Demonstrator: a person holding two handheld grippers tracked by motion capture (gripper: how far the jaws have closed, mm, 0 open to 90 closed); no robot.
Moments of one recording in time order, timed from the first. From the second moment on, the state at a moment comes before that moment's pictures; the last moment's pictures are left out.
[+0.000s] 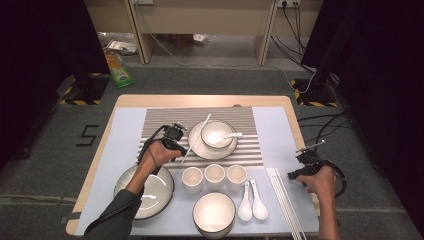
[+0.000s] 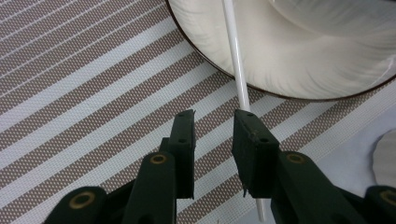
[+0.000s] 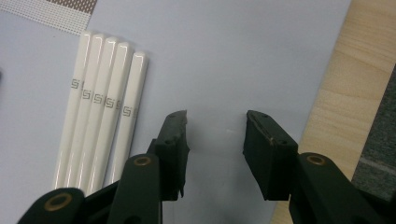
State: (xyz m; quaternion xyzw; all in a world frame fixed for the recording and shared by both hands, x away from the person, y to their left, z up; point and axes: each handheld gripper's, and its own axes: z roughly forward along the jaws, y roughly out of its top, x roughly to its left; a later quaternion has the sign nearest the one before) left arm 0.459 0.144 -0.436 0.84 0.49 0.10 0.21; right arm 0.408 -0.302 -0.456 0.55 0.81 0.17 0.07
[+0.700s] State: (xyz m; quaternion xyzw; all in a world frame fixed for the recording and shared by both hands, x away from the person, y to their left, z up) left arm 0.447 0.121 -0.443 0.86 0.47 0.06 0.21; right arm 0.408 -0.305 -0.456 0.55 0.81 0.18 0.06
